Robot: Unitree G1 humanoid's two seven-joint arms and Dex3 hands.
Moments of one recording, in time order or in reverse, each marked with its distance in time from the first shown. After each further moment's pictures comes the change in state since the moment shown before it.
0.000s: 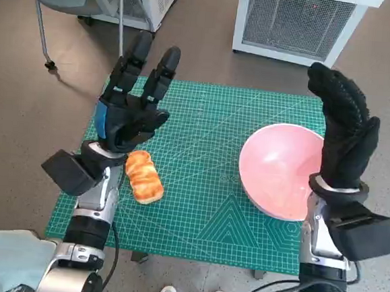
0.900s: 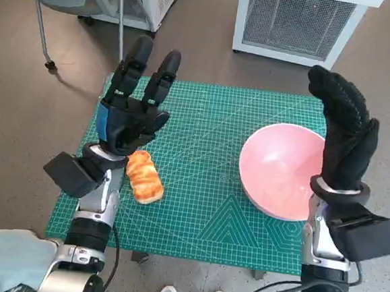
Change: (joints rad) left arm 0.008 -0.009 0.000 0.000 0.000 0.000 -0.001; right arm 0.007 -0.012 0.002 0.002 0.000 0.000 0.000
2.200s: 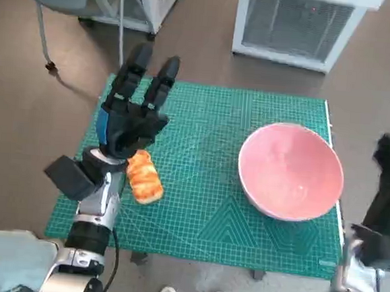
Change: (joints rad) left arm 0.019 0.002 0.006 -0.003 0.001 0.005 0.005; right arm 0.128 -0.101 -0.211 0.547 -0.034 -0.136 -0.184
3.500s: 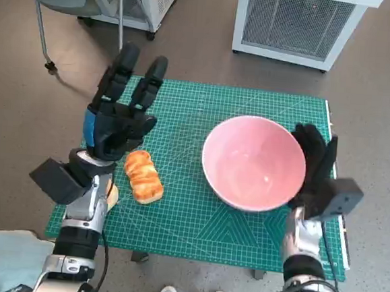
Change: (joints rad) left arm 0.069 0.054 0.012 -0.129 0.000 0.064 0.010; right arm -0.331 0.177 0.006 0.353 0.095 0.169 0.163
